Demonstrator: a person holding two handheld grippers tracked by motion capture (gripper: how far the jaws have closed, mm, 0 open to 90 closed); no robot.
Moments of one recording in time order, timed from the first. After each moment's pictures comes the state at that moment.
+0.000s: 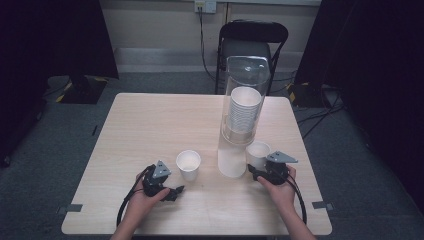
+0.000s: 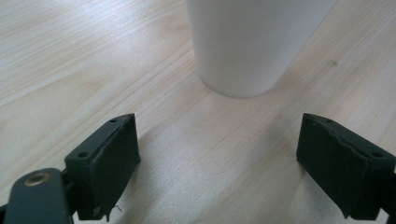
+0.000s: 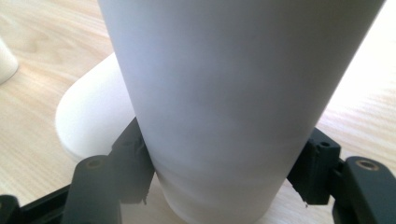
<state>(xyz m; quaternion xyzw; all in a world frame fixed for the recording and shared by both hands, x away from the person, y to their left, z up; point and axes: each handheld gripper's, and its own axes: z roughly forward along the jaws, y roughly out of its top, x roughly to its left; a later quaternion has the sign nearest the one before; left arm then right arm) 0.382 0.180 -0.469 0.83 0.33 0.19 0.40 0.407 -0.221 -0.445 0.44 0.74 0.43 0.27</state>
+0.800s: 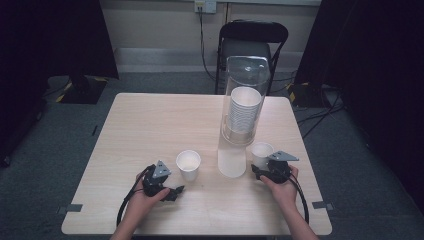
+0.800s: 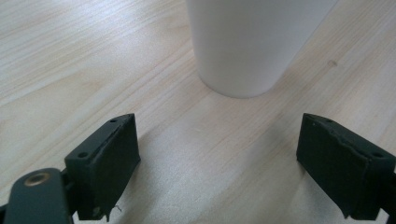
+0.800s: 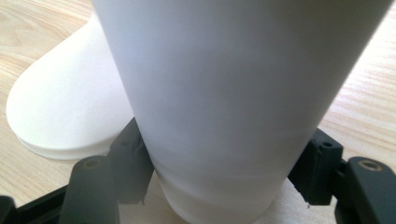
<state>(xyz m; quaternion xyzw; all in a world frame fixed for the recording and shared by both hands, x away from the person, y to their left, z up) 0.382 0.180 -0.469 0.83 0.33 0.19 0.40 0.415 -0.230 -0.453 0.45 0.75 0.40 0.27</state>
